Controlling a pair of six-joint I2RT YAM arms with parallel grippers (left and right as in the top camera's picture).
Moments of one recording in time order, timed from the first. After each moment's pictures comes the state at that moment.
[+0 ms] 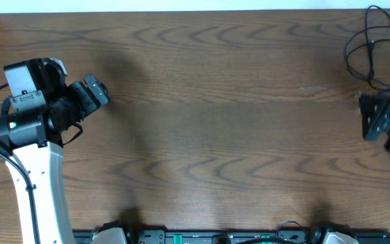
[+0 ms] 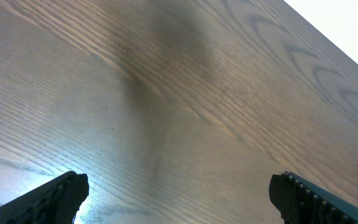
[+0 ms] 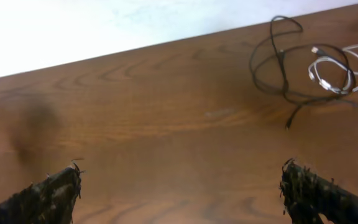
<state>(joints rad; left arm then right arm) 0.27 1.27 1.34 -1.02 0.22 -0.33 -0.28 1.11 1.93 -1.48 -0.31 0.05</state>
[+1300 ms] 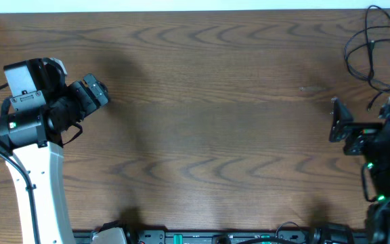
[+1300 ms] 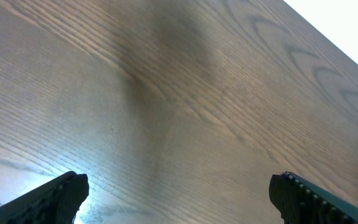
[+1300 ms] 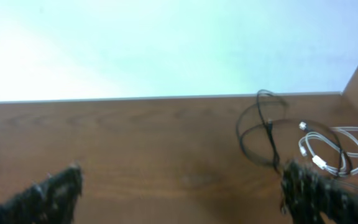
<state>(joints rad) 0.27 1.27 1.34 -1.02 0.22 -0.33 -0.16 0.59 0.83 -0.47 -0.17 0.01</state>
